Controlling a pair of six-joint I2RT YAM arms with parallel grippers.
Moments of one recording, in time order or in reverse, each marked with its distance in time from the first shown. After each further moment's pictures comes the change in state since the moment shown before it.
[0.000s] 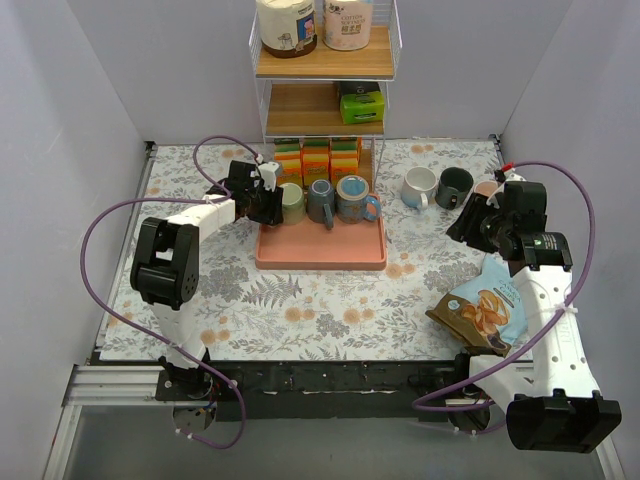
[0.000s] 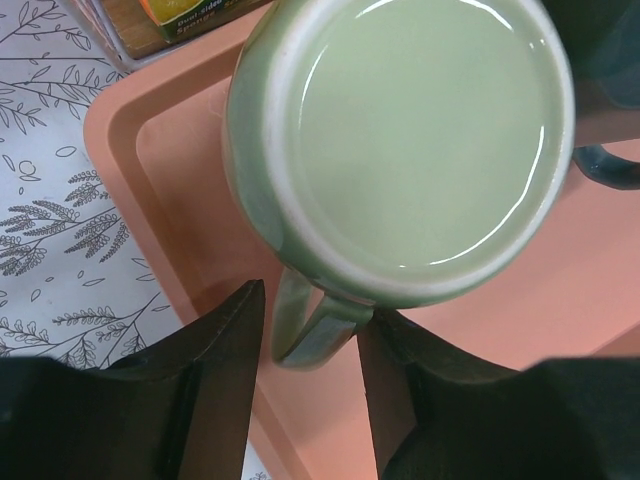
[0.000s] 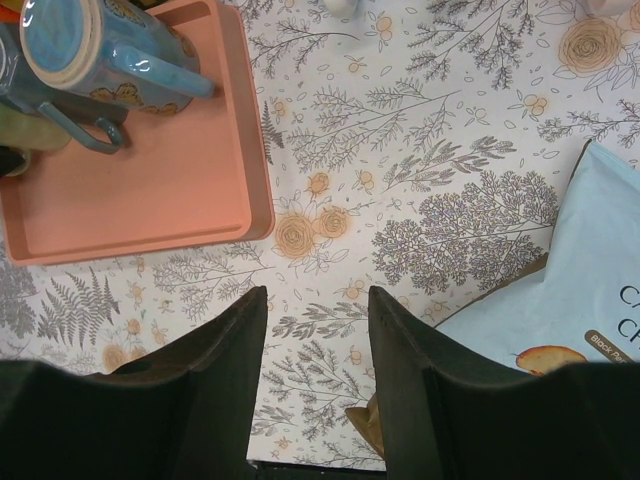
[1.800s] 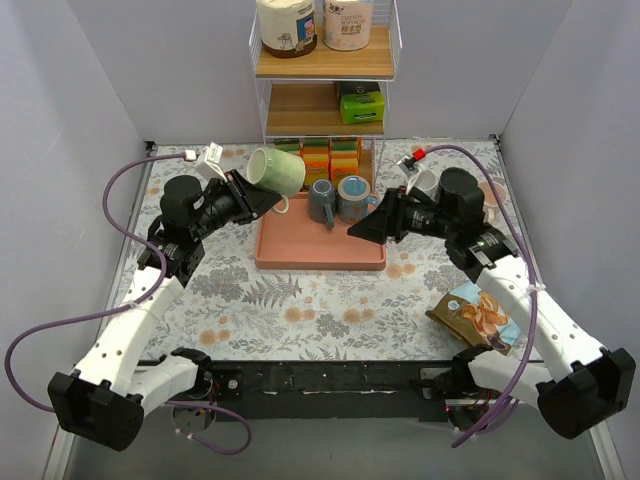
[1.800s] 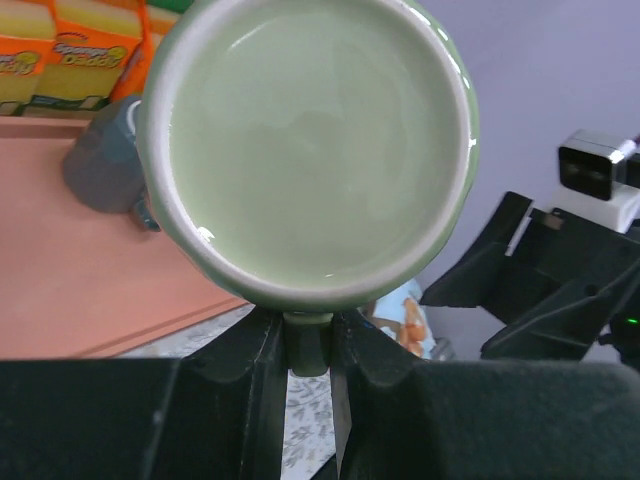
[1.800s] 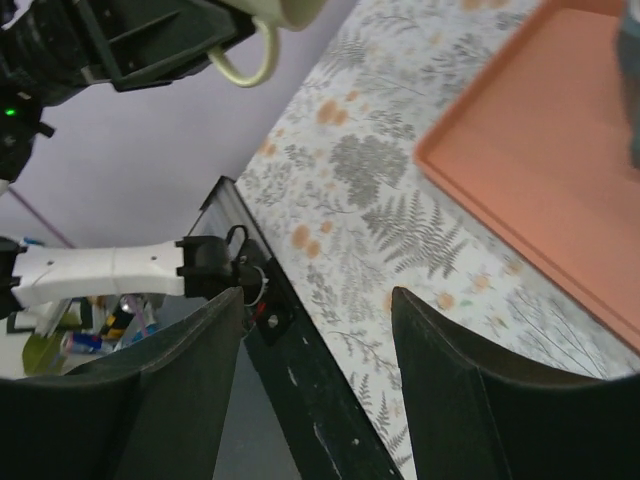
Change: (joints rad) left arm -0.058 -0.845 -0.263 0.076 0.079 -0.743; right arm 0.421 0.047 -0.130 0.621 -0.542 0.248
